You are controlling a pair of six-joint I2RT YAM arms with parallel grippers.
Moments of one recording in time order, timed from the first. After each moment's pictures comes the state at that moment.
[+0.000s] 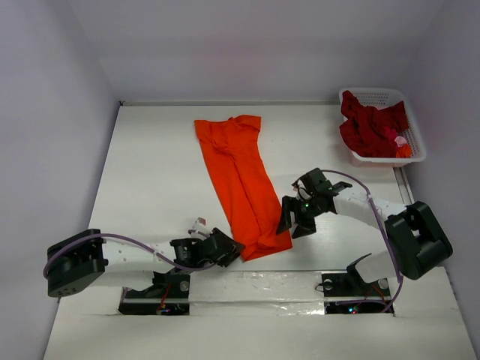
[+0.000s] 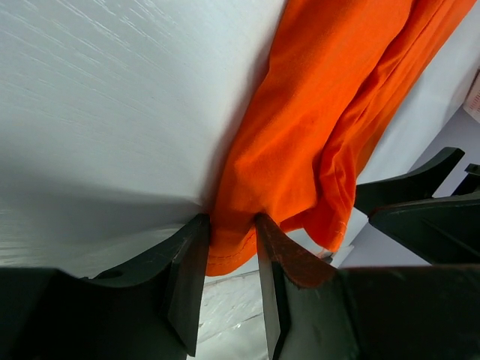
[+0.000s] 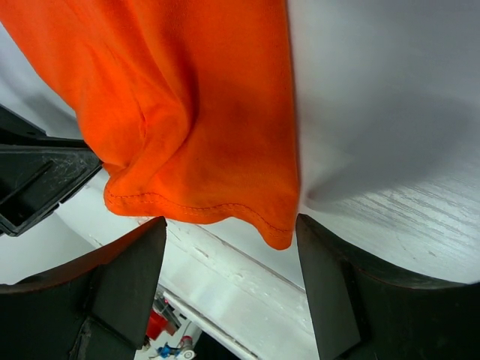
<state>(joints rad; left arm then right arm) -1.27 1.09 0.26 -0.07 -0.36 -1.99 0.49 1.42 0.70 -0.53 -0.54 0.58</state>
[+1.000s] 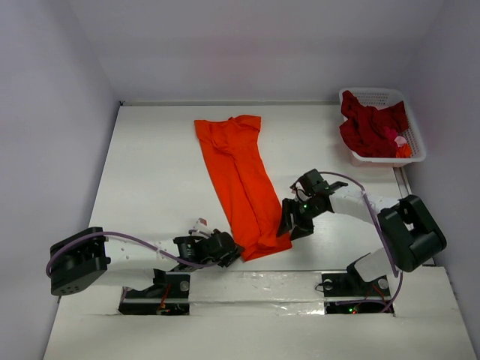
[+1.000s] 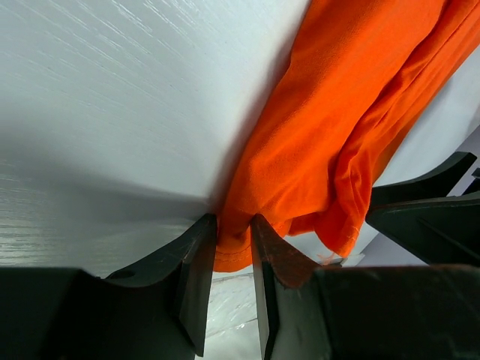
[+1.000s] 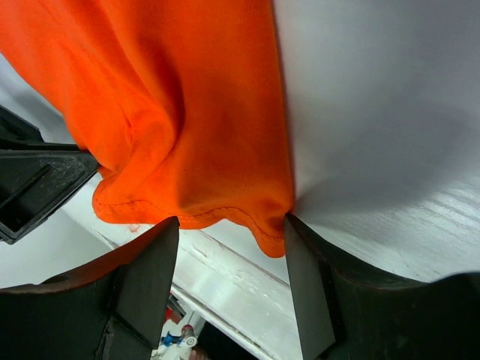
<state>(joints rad) -1.27 1.13 0.32 -0.16 -0.33 -2.02 0.49 1.48 0.70 -0.51 -0.57 0.58</state>
